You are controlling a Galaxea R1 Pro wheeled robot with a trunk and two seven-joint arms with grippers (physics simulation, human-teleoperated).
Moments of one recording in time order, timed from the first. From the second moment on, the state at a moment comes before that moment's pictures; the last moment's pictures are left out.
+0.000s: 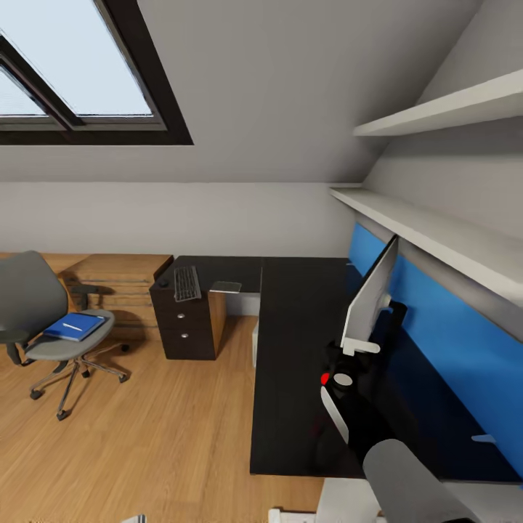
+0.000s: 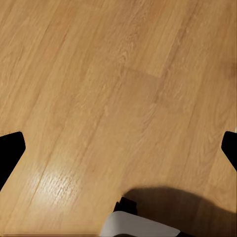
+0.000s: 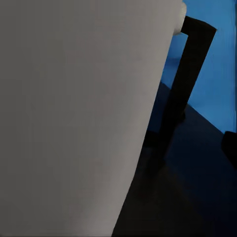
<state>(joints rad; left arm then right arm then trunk) -0.10 0.24 -0.51 -0.75 0.80 0.02 0.41 -0.68 0.10 0.11 -0.70 -0.04 -0.01 -0.62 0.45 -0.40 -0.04</state>
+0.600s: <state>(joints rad) -0.10 0.24 -0.51 -0.75 0.80 0.02 0.41 -0.68 0.10 0.12 -0.70 -0.03 -0.01 -0.62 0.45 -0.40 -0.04</state>
